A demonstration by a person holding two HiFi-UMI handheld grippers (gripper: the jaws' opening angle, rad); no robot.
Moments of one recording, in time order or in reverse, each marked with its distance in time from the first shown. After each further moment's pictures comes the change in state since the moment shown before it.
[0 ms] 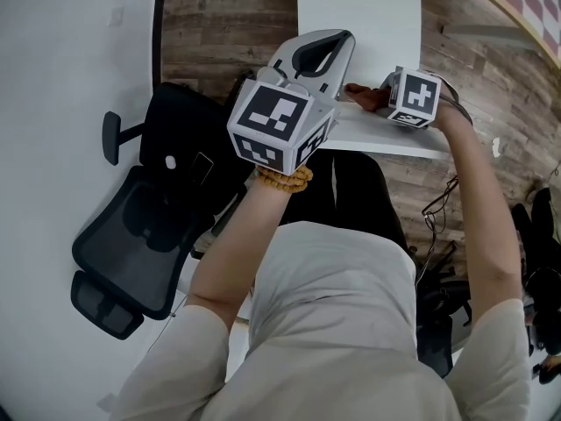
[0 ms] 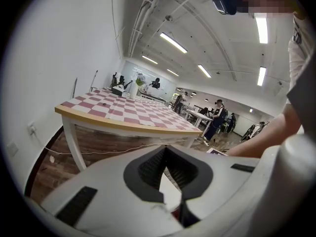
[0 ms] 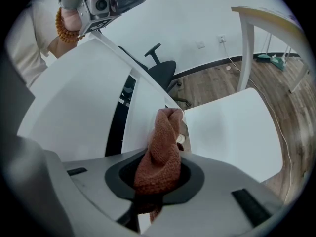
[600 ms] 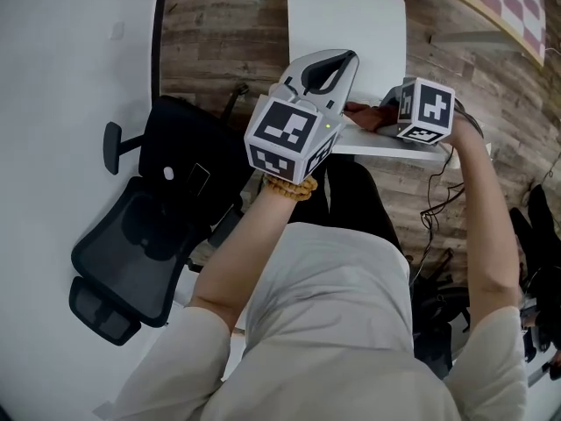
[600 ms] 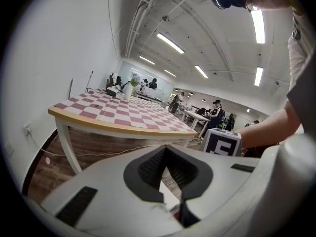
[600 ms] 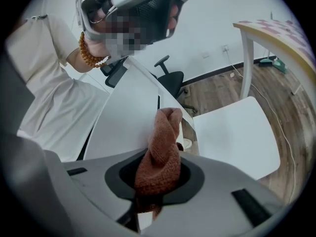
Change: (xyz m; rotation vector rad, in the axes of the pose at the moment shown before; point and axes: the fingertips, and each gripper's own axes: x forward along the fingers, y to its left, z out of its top) left arm 0.012 -0.039 0.007 0.015 -0.010 -0.028; right arm -0.068 0.050 0.001 -0.029 -0.089 0.089
